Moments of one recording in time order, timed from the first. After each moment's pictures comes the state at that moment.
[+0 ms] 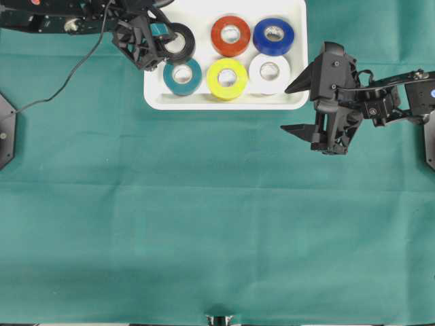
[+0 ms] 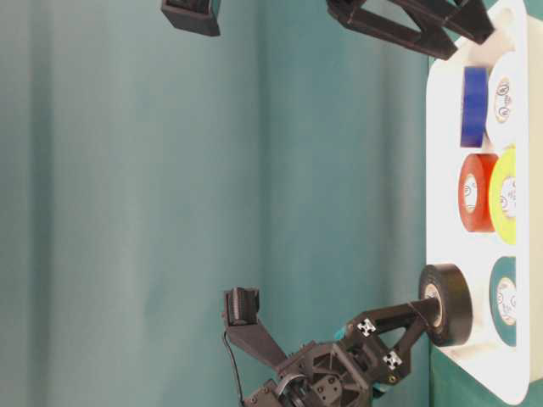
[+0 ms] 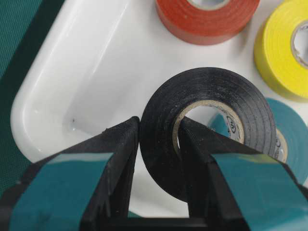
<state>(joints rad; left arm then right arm) 0.46 0.00 0.69 -0.02 0.12 0.04 -0.07 -0.25 0.94 -0.68 0.06 0.89</state>
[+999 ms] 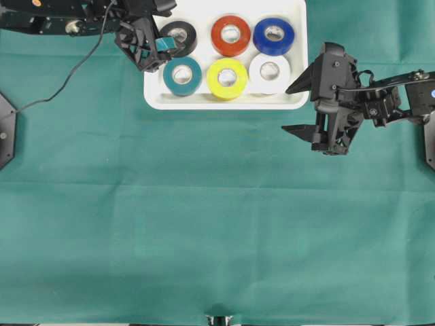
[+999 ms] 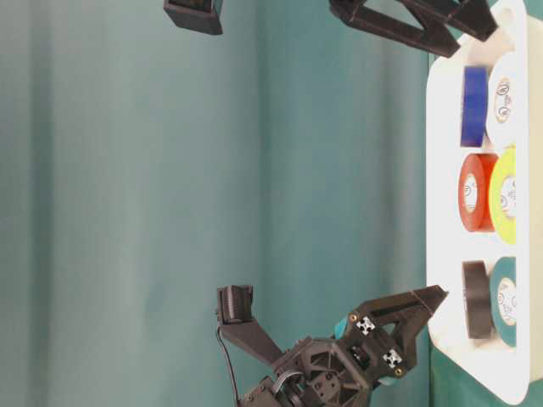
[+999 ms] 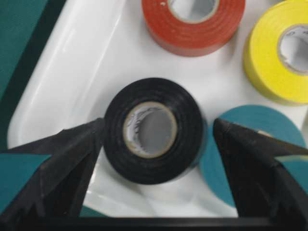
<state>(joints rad) 0.44 0.00 0.69 -0.02 0.10 0.09 -0.07 -0.25 0.95 -0.68 0.06 0.89</state>
